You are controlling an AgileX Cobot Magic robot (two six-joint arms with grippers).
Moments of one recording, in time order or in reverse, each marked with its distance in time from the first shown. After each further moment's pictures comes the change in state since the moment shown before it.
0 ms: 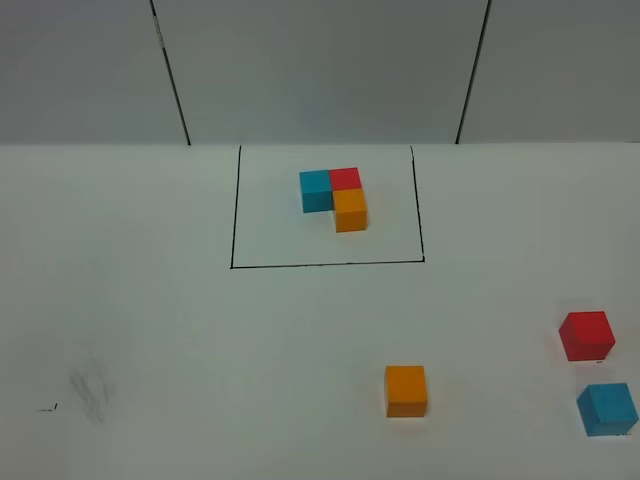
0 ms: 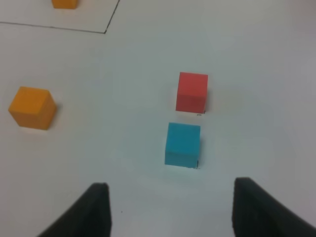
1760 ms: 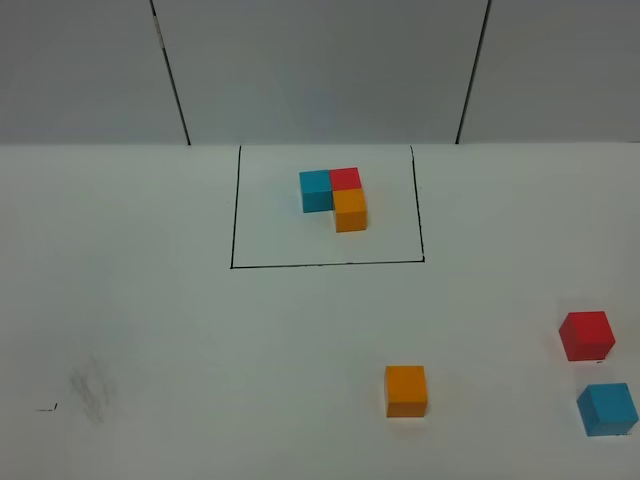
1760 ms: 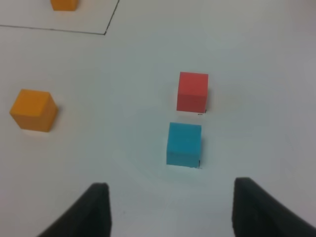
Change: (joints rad) left arm 0.000 0.000 0.000 0.000 0.000 0.000; right arm 0.000 0.000 0.000 0.000 0.000 0.017
